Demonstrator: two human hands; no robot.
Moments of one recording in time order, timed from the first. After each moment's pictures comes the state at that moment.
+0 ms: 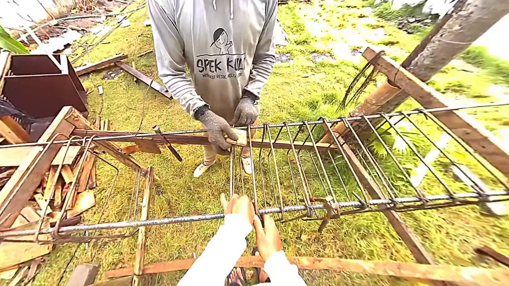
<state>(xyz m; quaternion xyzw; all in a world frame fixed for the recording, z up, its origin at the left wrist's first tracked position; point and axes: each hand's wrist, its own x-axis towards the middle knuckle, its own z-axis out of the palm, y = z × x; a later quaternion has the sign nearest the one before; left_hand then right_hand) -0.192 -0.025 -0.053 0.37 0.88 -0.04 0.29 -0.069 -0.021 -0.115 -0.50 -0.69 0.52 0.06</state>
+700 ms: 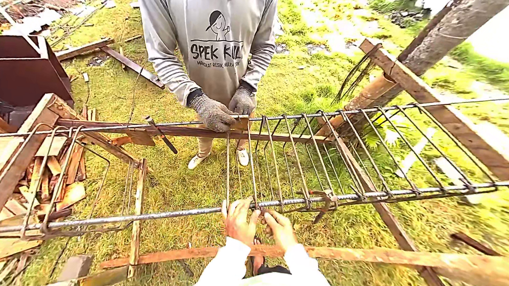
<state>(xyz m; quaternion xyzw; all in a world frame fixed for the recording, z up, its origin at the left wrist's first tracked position) -0.153 -0.084 -0.131 0.43 0.81 0.39 -0.03 -0.038 0.004 -0.113 -0.47 -0.56 0.67 0.08</state>
